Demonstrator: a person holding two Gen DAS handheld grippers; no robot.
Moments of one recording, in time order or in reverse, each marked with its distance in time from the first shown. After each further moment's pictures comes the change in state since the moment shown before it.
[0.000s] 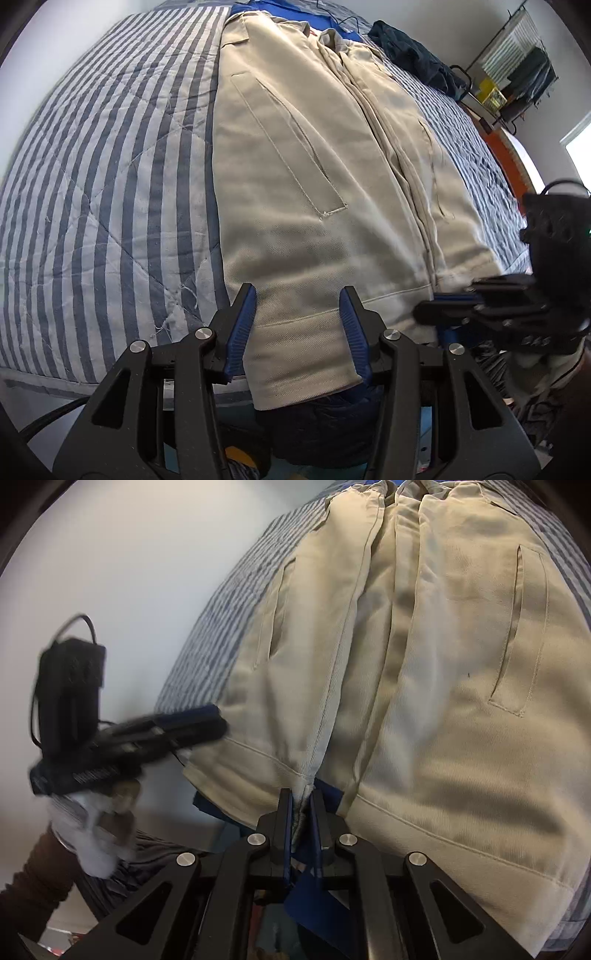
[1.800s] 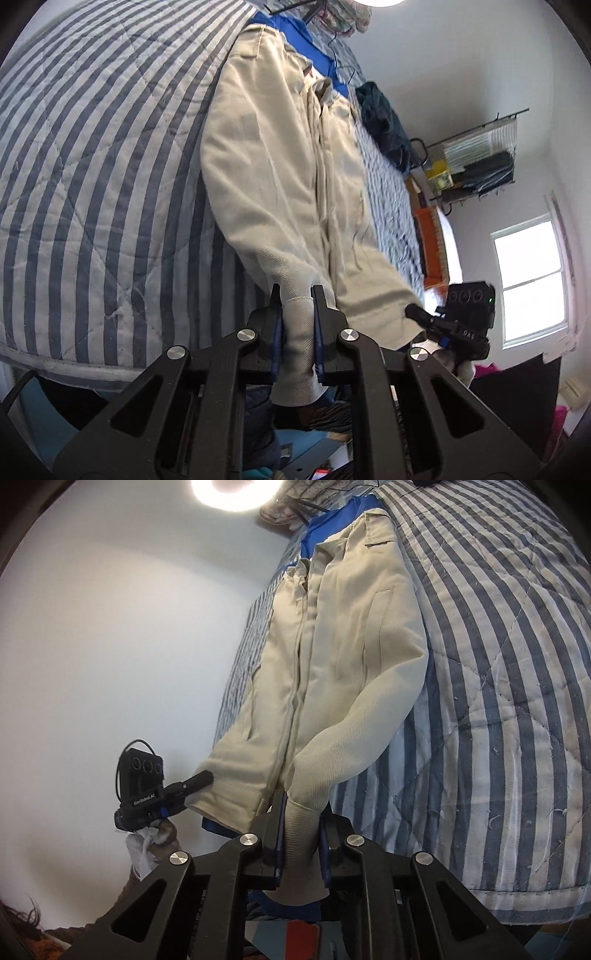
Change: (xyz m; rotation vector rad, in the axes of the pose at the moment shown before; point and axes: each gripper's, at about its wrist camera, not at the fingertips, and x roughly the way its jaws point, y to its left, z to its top) left arm -0.028 0.033 0.021 -0.338 -0.071 -0.402; right arm -0.092 -0.086 -0.009 0.269 -0.253 0.224
